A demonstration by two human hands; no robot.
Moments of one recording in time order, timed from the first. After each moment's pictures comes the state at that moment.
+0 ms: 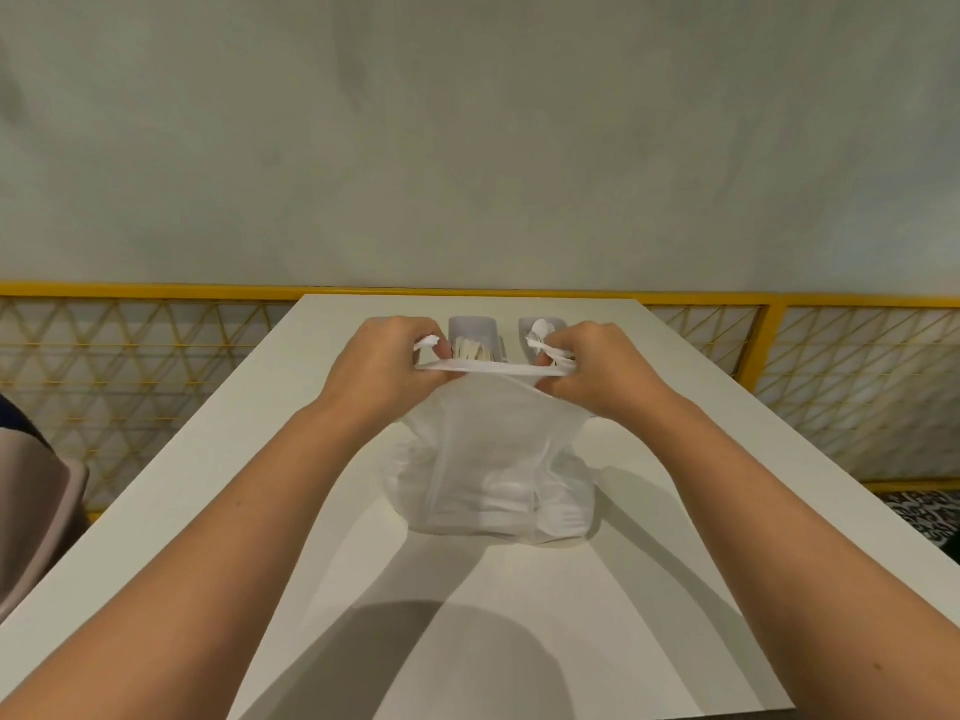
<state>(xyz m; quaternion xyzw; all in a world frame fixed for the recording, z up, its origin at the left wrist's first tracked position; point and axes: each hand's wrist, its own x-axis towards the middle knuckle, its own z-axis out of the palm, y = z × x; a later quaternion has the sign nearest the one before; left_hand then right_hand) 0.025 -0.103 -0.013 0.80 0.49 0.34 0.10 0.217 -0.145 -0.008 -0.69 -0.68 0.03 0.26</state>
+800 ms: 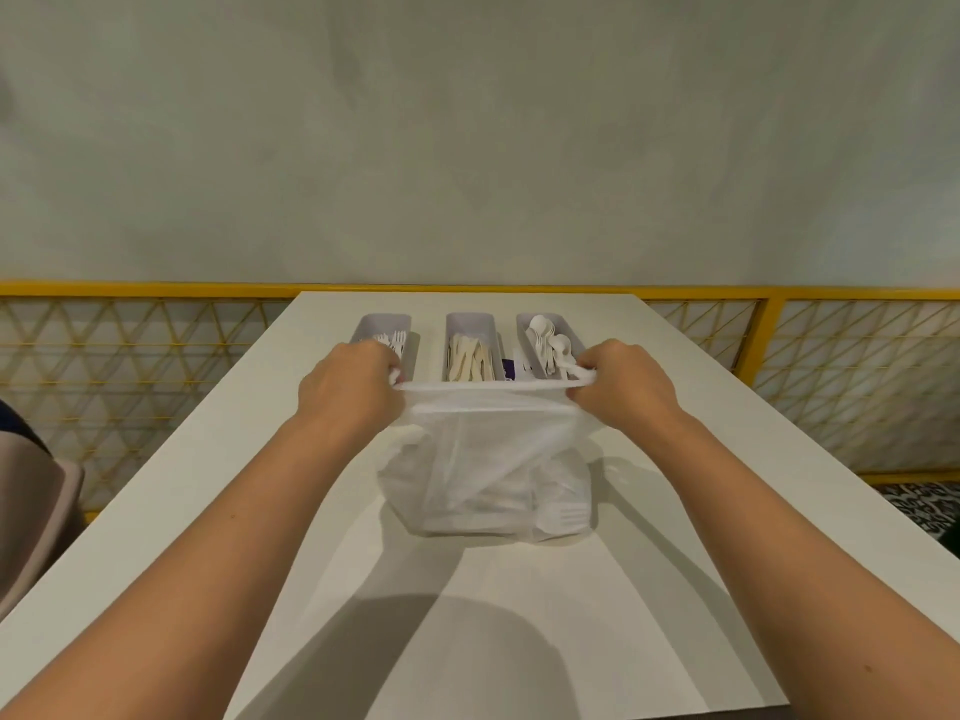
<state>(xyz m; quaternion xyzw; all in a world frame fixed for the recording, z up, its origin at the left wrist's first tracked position) 0.014 -0.094 -0.027 0.75 0.63 0.20 0.04 0.240 -0.138 -0.031 -0.79 -0.57 0.02 0.22</state>
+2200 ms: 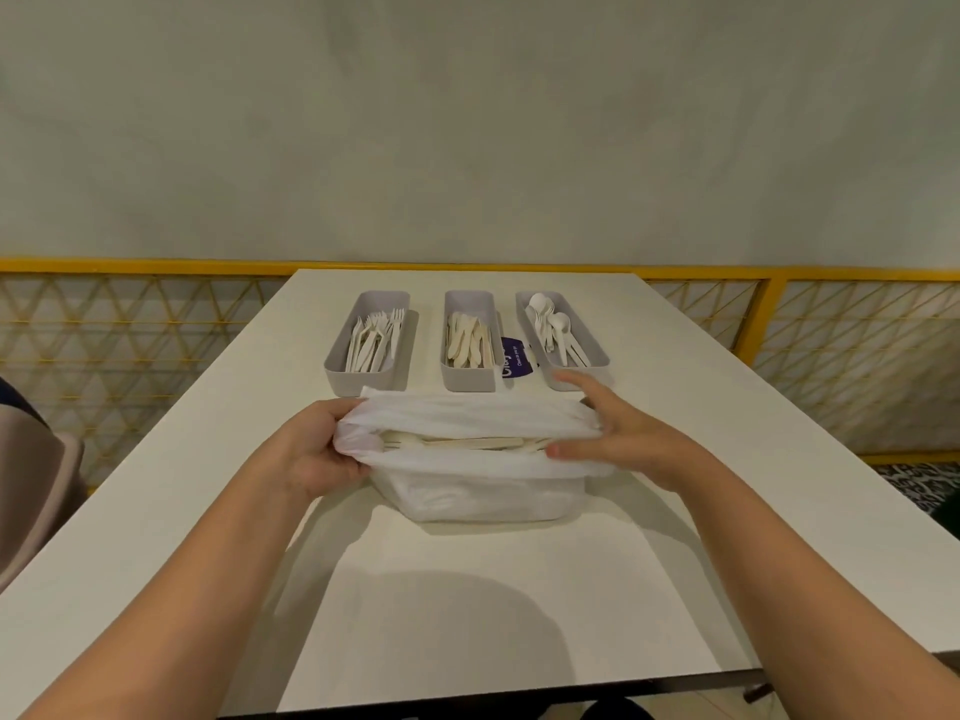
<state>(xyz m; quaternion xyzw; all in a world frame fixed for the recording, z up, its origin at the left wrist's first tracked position) -0.022 -0.086 -0.096 0.26 0.41 0.38 0.79 0.264 -0.163 -0.089 -0.64 -0.60 0.38 0.30</state>
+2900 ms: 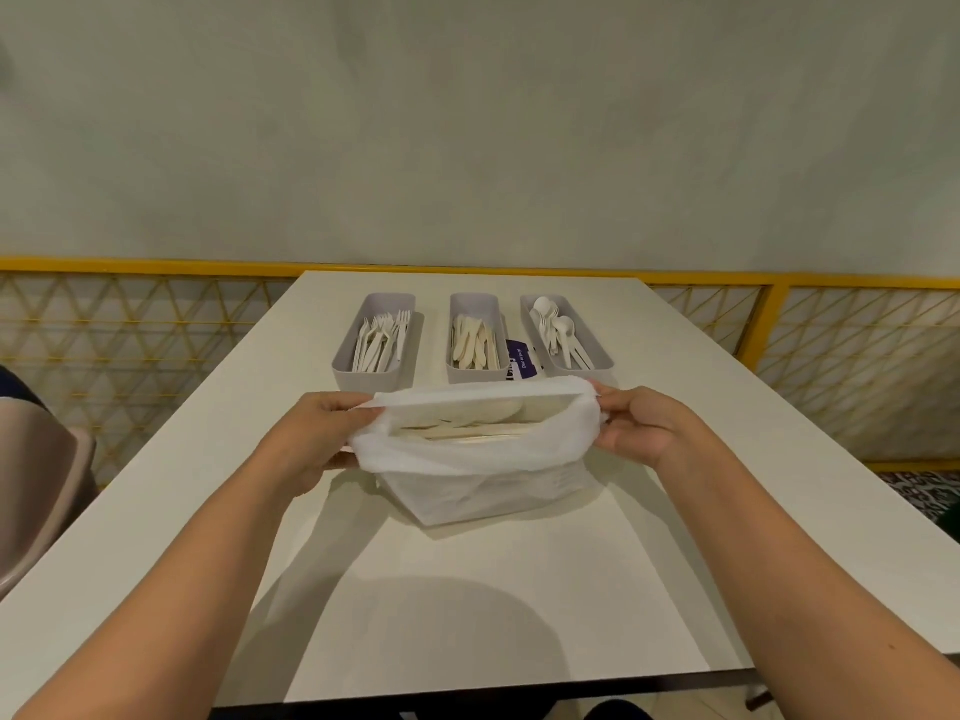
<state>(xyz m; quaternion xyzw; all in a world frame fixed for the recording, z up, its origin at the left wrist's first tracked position) -0.032 -0.097 -0.088 0.55 0.51 0.38 0.55 0.261 -0.150 -0.079 -0.48 -0.13 0.63 0.60</state>
